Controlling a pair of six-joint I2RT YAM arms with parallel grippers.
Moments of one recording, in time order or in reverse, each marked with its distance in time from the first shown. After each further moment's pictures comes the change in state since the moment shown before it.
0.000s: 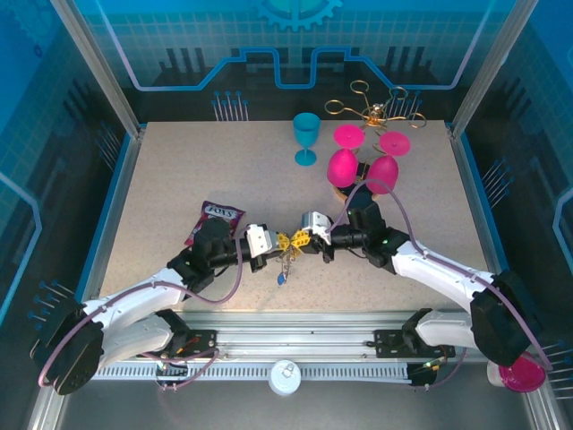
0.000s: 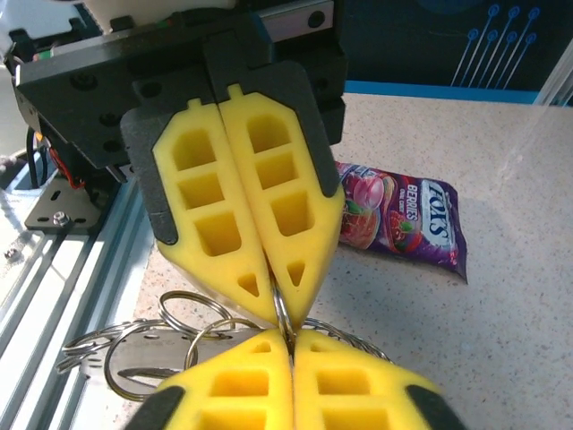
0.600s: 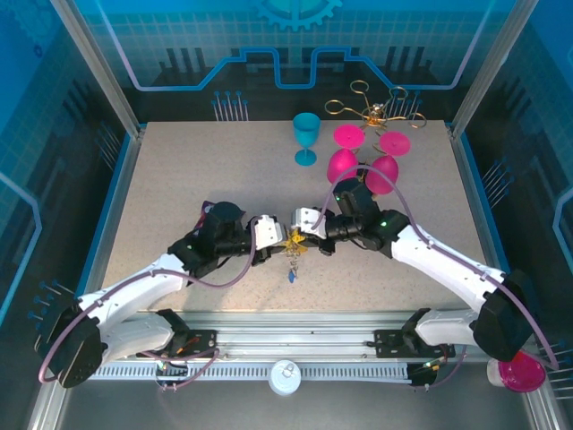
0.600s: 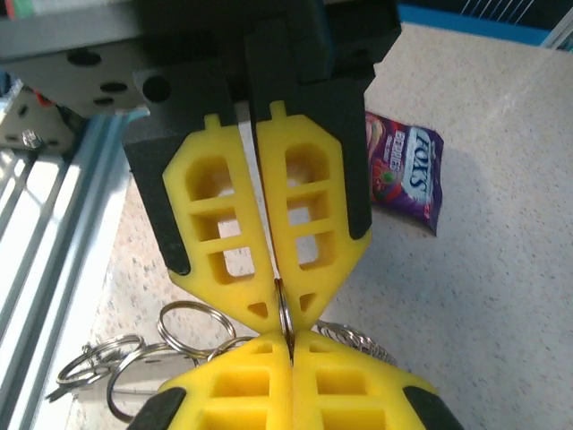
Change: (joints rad) left arm -0.002 0.057 0.222 -0.400 -0.041 0.116; right arm 0.068 0.037 0.301 -0.520 0.208 -0.244
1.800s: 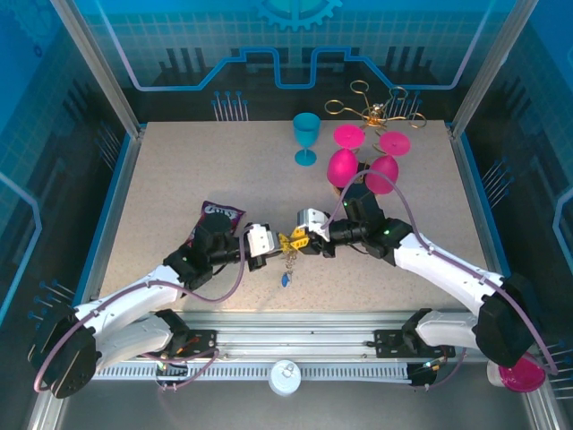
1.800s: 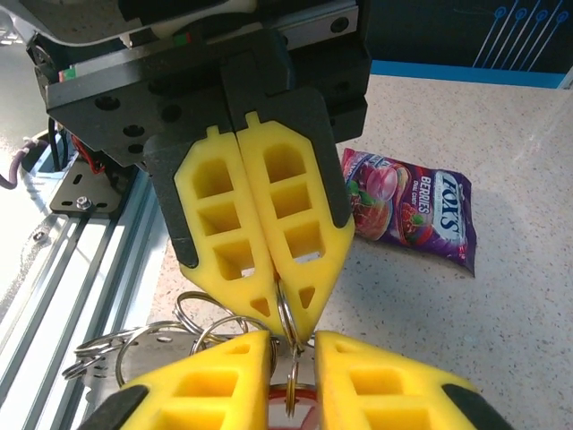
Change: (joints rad) left arm 0.000 -0.085 -0.149 0.219 0.039 -0.032; right arm -0.051 -0.043 -0.152 0.245 -0.190 0.158
